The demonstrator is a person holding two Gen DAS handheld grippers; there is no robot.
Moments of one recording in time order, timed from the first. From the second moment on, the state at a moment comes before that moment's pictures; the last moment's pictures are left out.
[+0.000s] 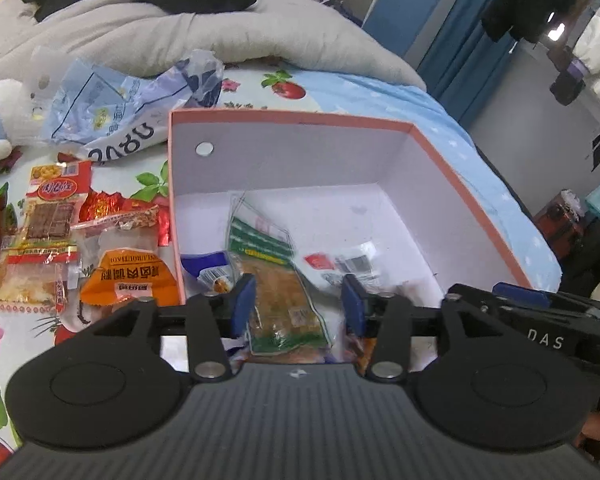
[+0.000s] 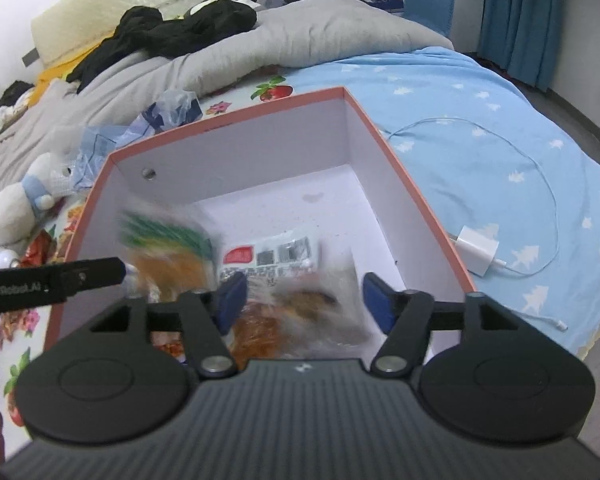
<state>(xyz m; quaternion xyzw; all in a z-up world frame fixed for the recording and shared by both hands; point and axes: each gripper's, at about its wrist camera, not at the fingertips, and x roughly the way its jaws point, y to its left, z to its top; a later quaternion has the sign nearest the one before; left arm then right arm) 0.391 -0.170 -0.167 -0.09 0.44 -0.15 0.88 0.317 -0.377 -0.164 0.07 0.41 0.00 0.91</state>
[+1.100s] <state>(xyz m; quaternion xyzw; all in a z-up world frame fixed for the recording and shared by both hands) 0.155 -0.087 -0.063 -0.10 0.34 -0.11 0.93 0.146 -0.303 -0.086 0.07 0.32 0.08 0.94</state>
